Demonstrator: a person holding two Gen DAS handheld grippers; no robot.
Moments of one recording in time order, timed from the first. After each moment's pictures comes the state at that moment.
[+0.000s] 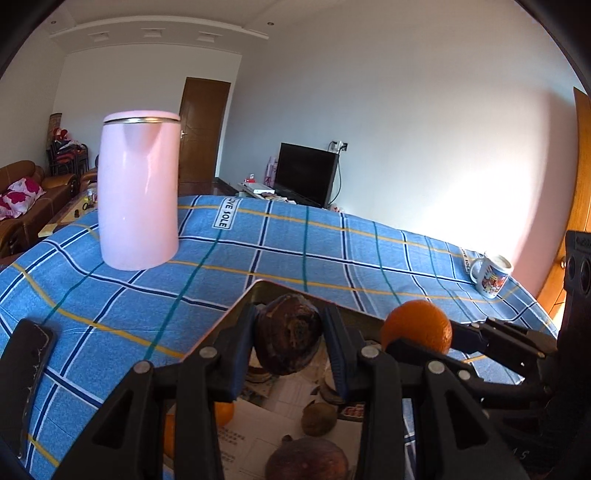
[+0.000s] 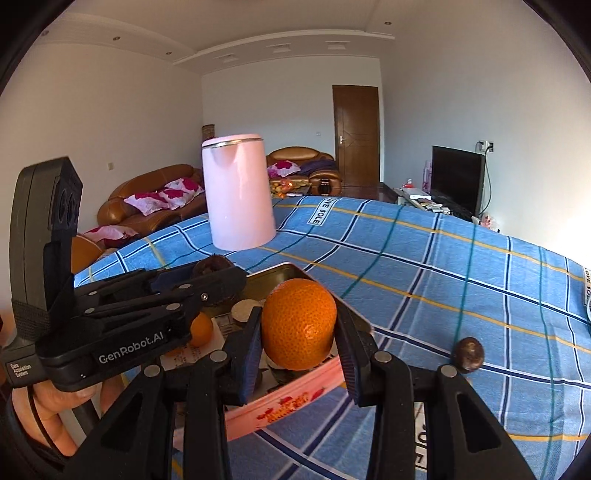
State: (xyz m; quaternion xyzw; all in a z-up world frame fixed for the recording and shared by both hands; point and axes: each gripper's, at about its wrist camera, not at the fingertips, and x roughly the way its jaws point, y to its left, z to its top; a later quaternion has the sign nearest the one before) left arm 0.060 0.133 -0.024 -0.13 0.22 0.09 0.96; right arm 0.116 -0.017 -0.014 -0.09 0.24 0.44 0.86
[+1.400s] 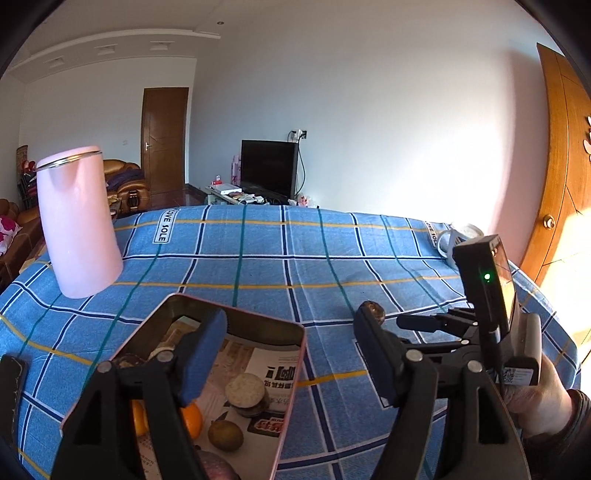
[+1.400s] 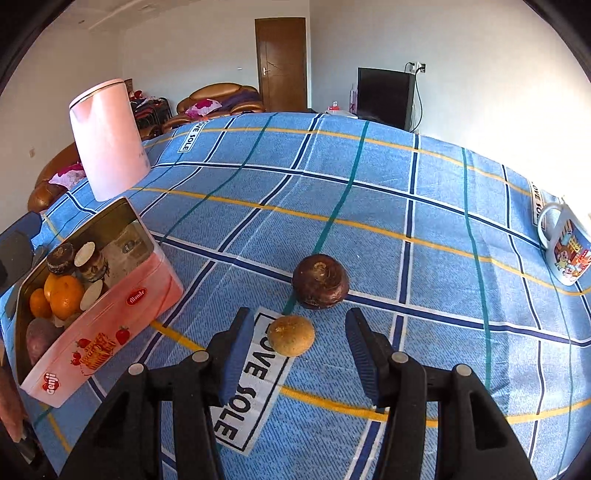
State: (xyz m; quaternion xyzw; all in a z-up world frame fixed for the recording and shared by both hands) left arm 0.097 0.052 -0.009 -0.06 0.24 0.04 0.97; right arm 0.210 -0.091 -0.060 -0.11 0.38 0.30 0.87
